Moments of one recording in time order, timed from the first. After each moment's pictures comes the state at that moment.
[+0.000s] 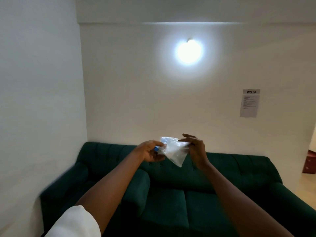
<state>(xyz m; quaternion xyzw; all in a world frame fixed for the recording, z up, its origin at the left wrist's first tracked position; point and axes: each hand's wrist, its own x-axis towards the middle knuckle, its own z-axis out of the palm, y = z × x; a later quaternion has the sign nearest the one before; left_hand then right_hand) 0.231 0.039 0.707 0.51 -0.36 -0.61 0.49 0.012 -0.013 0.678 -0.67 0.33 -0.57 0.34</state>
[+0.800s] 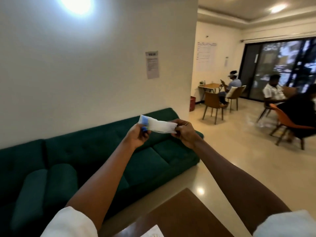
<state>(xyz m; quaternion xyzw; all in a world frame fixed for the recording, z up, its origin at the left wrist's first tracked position) 0.013 0.004 0.633 0.34 -0.40 -0.76 0.38 -0.189 0.101 0.623 -0.42 0.48 -0.64 0.43</state>
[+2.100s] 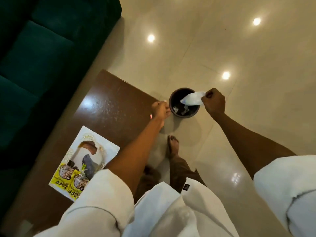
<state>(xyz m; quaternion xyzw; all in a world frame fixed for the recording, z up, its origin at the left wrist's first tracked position) -0.451 0.320 0.176 0.62 -0.38 -0.69 -0.01 -0.599 0.479 0.155 -0.01 0.92 -0.32 0.24</state>
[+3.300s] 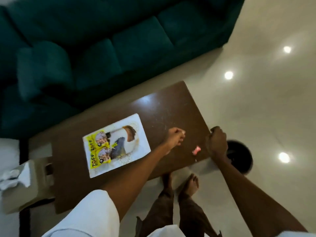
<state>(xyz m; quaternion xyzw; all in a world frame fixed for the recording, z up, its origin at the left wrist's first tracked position) -0.300 0.216 0.181 0.63 -0.42 -0.65 0.07 -0.480 0.285 0.113 -0.39 0.87 -0.18 0.25</state>
